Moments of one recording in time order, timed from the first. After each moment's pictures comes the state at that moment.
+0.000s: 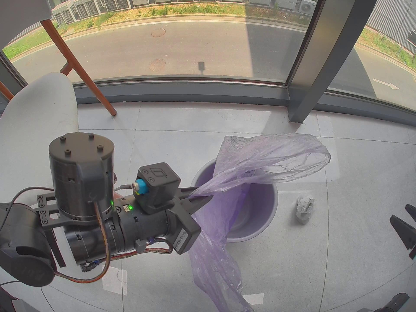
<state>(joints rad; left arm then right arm) -0.83 1.55 -0.73 -0.54 0.03 0.24 0.11 0.56 -0.33 -0.07 0.13 0.19</state>
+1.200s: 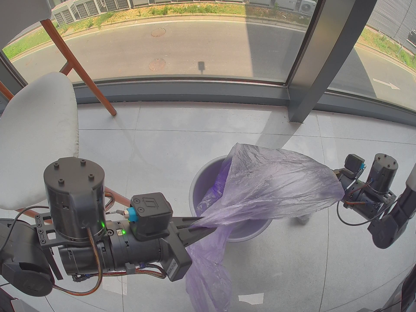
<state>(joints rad) -0.82 1.52 -0.60 -0.61 -0.16 0.20 0.23 1.91 -0.41 -1.43 0.28 0.29</state>
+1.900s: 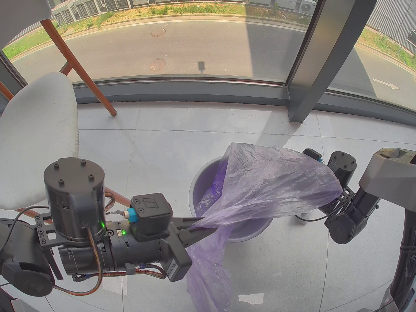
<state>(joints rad) -0.82 1.52 -0.60 -0.62 -0.17 0.21 0.40 2.21 -0.73 -1.55 0.28 0.44</state>
